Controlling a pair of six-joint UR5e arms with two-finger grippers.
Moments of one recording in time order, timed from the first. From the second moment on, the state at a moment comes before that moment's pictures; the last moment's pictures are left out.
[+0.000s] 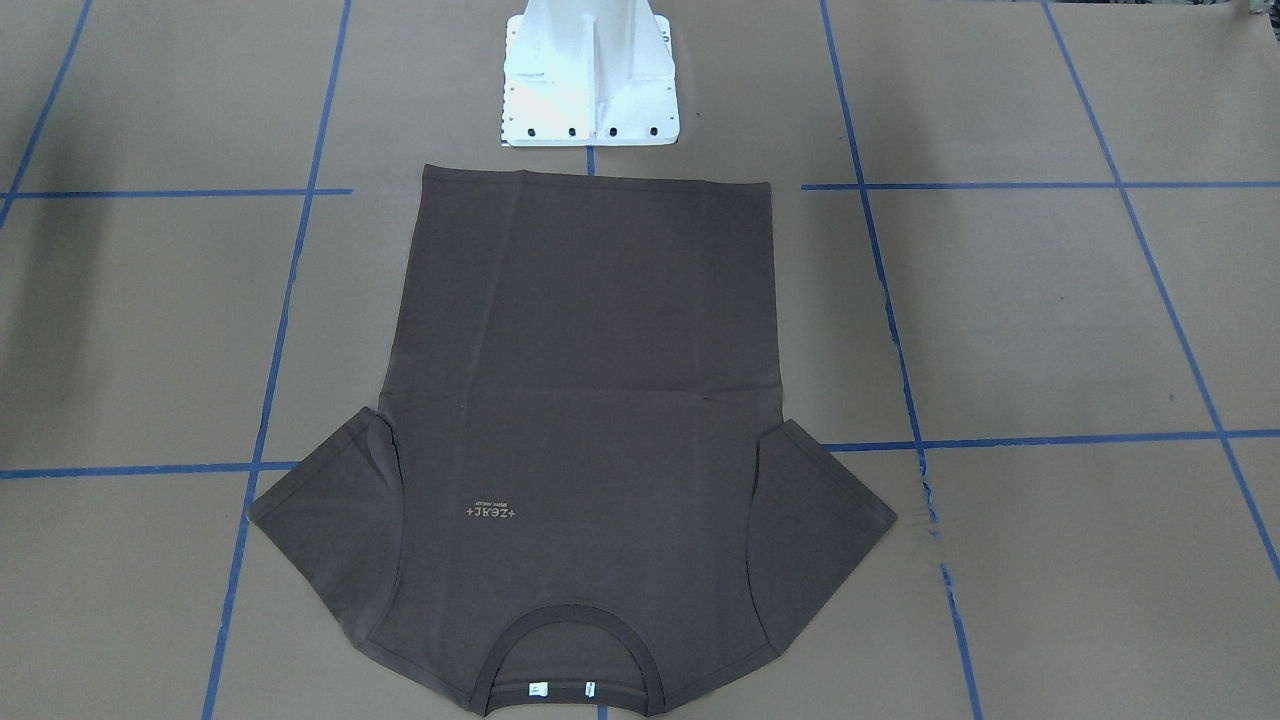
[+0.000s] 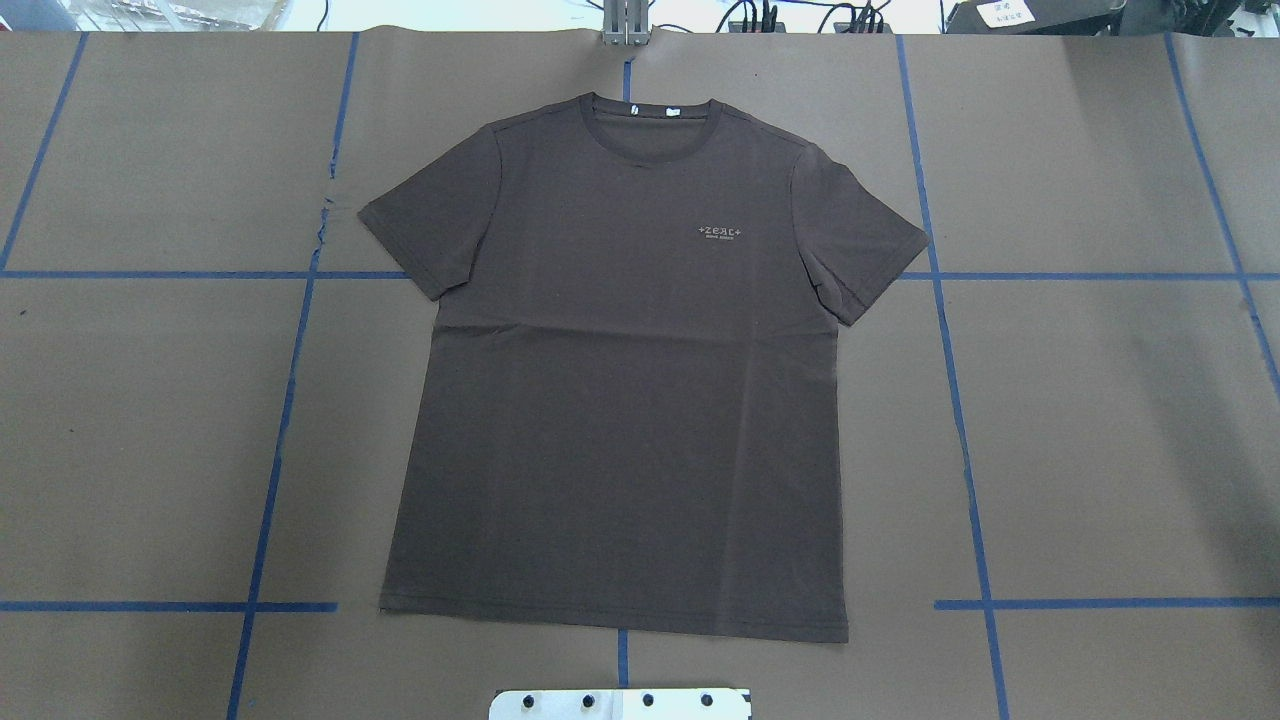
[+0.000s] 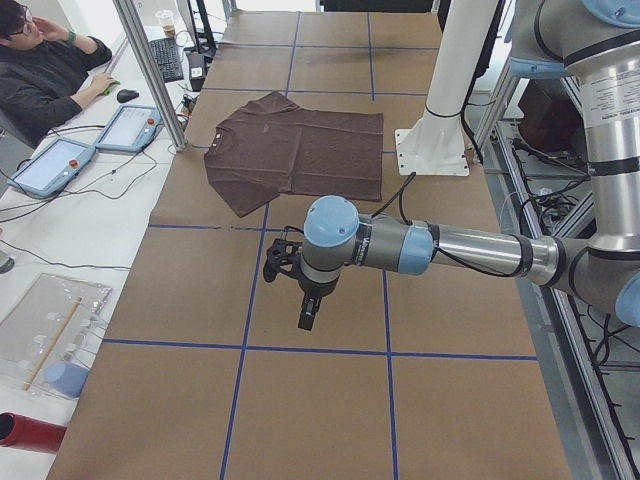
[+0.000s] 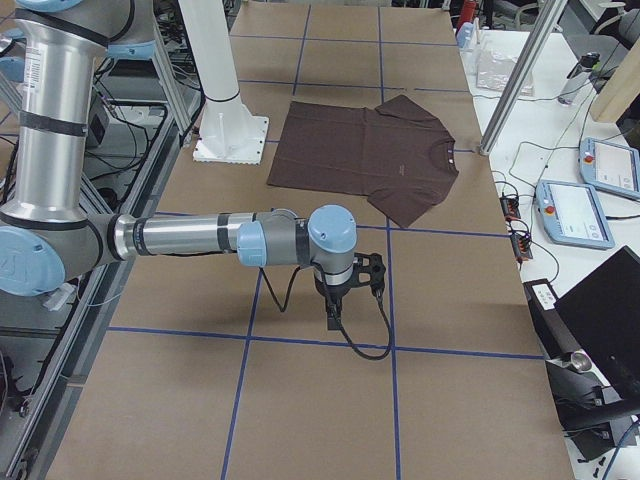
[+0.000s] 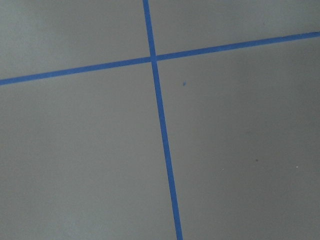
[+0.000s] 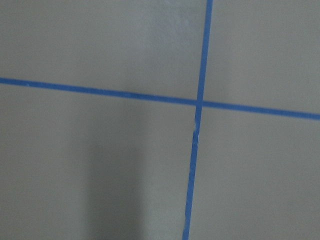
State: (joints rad) left arm -1.61 -1.35 -1.94 -1.68 -2.37 0.10; right arm 1.54 -1.66 1.84 -1.57 2.33 0.03
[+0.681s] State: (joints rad) left arm -1.60 -1.60 -1.75 -2.09 -2.38 -0.01; right arm 1.51 -1.45 1.65 -1.26 2.34 0.12
